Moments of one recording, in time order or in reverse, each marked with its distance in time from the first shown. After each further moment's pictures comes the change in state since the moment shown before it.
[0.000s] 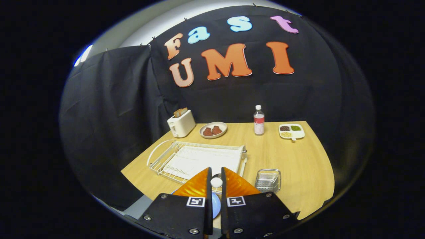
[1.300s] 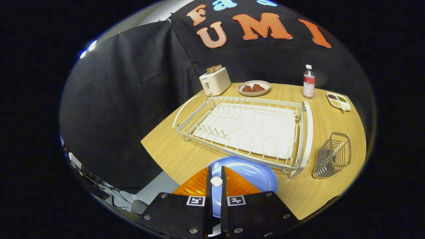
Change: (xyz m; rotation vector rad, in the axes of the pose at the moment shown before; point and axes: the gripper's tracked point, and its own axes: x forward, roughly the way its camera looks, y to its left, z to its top) arm 0.058 0.094 -0.123 -0.033 0.278 0.213
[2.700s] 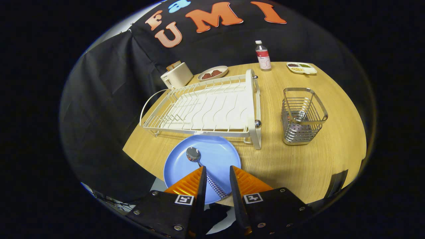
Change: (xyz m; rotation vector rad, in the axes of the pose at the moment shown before) arm -0.033 -0.084 -0.043 0.237 0.034 -0.184
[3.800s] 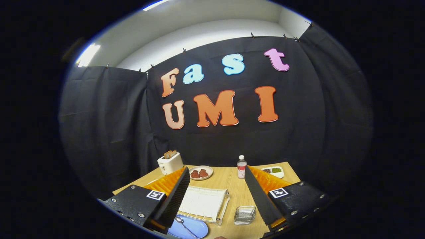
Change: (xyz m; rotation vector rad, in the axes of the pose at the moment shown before) arm -0.204 0.009 0.262 -0.185 -0.753 -0.125
